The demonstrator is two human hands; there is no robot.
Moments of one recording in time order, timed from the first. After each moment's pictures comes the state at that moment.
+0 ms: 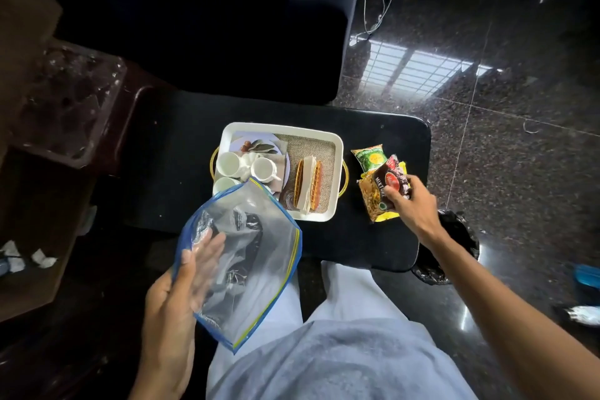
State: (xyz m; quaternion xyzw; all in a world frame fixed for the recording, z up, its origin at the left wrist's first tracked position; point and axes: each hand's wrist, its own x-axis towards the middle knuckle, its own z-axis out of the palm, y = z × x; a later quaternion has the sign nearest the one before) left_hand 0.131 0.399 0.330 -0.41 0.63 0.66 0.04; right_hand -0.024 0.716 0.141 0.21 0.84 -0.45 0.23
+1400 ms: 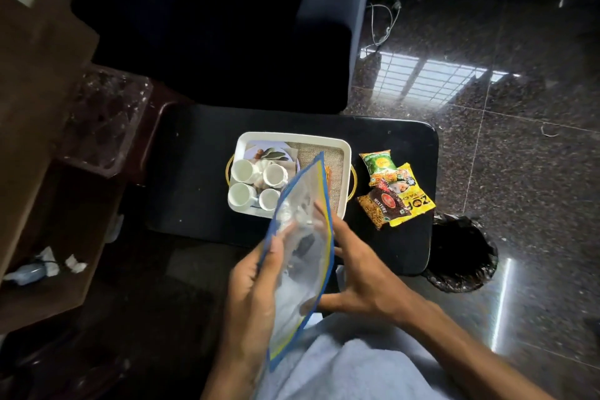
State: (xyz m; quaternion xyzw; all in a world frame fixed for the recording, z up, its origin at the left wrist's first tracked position) left_hand 0.111 0.487 0.369 -0.33 0.61 0.72 0.07; right_hand 0.066 0.633 0.265 -0.21 0.69 -0.64 0.28
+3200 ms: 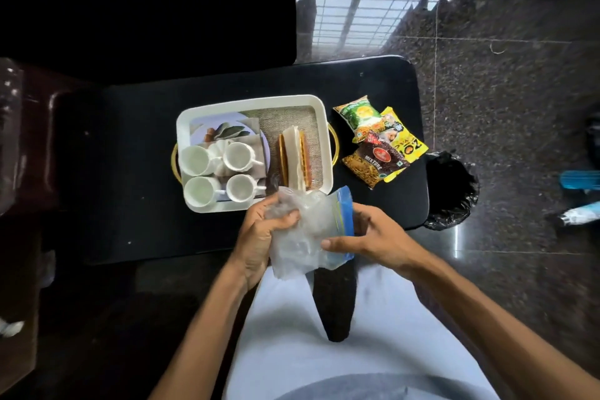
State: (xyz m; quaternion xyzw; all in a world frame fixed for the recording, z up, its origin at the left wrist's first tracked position) left_hand 0.057 0.405 0.163 -0.23 0.53 0.75 0.31; right_hand 0.073 0.621 0.161 0.14 0.58 -0.69 0.40
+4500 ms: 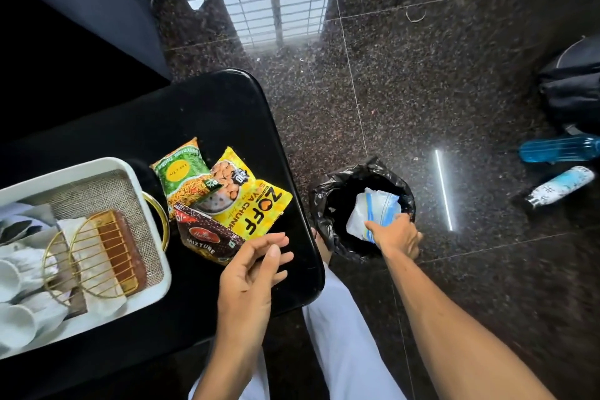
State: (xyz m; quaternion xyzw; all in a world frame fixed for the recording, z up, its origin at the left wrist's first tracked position) left_hand 0.037 0.704 0.052 -0.26 0.69 0.61 0.29; right_hand 0.080 0.939 -0.128 0.61 0.72 -0.21 0.26
